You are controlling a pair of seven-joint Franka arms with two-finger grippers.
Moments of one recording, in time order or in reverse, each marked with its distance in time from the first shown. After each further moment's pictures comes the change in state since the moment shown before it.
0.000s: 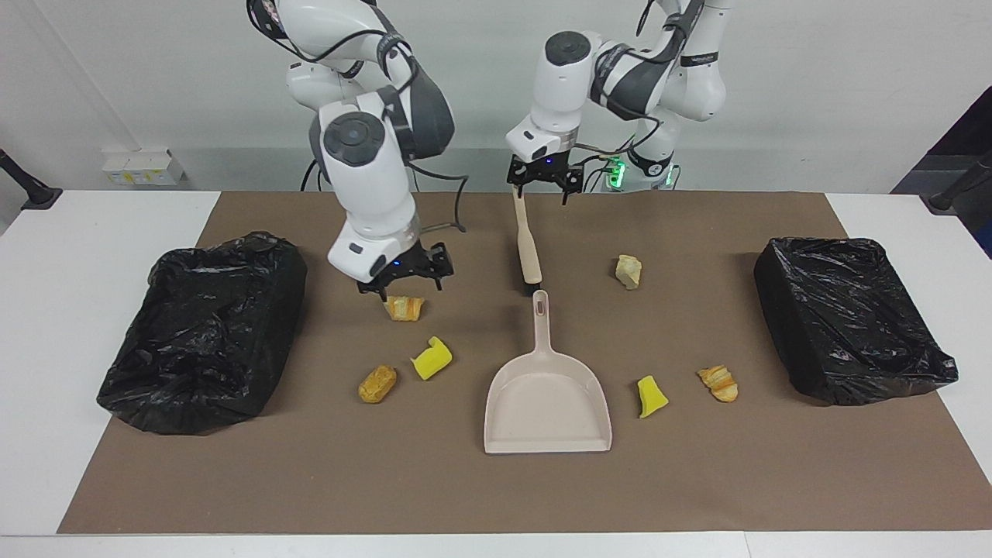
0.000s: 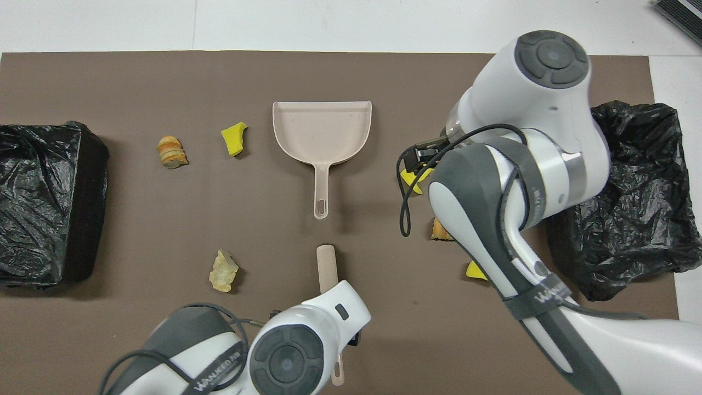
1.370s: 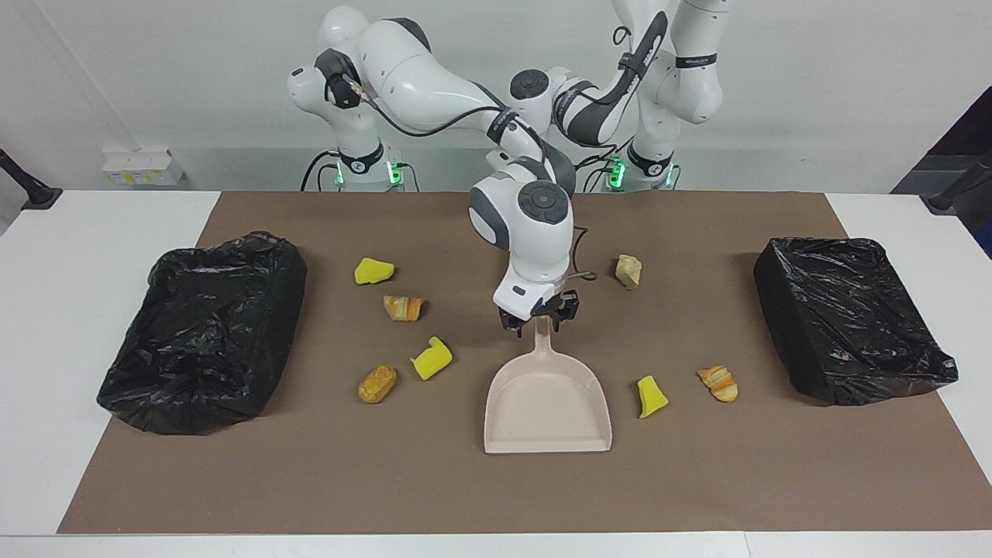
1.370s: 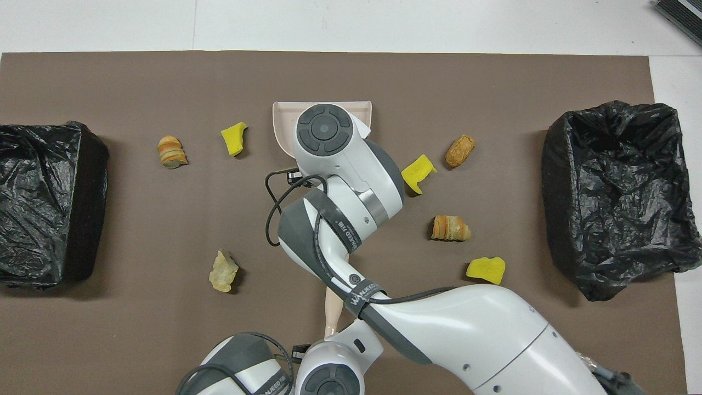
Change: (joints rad) left arm -0.124 0.049 0.020 -0.116 0.028 0.067 -0.143; right arm 0.293 0.343 -0.007 0.239 -0.106 0.165 0.338
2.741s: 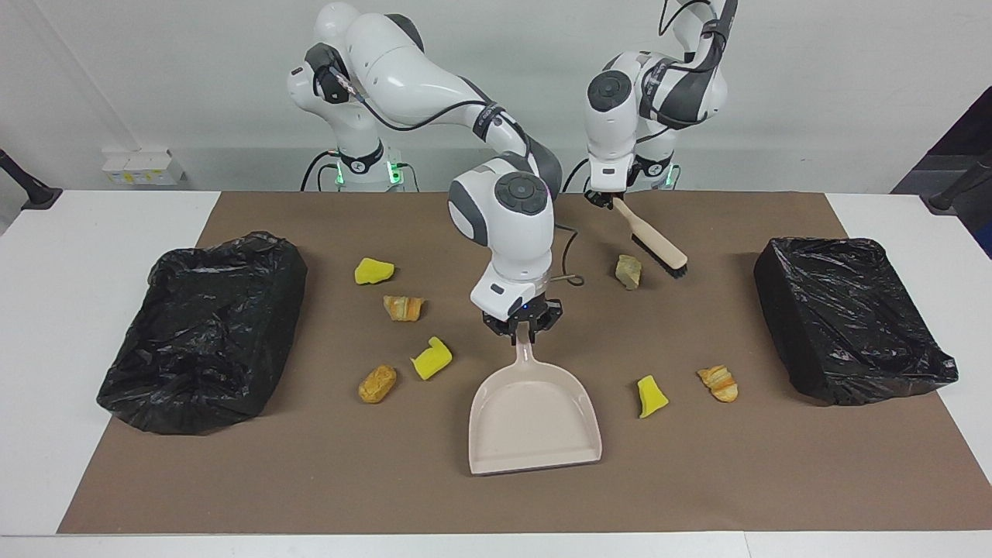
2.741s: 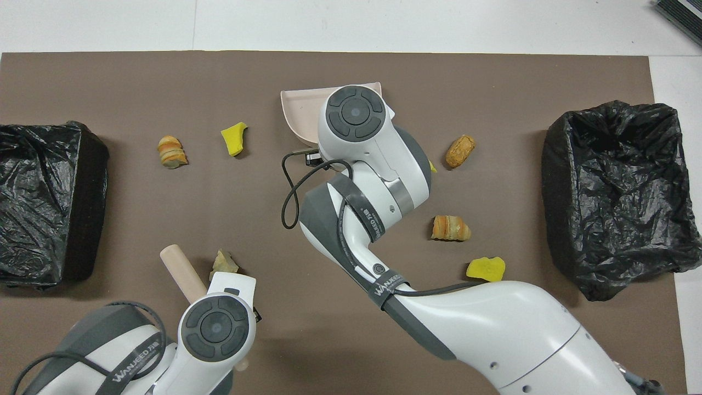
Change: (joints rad) left arm 0.323 -0.195 0.009 -0.067 0.109 -0.344 -0.524; right arm -0.061 -0.062 -0.004 -0.069 -0.003 0.084 -0.020
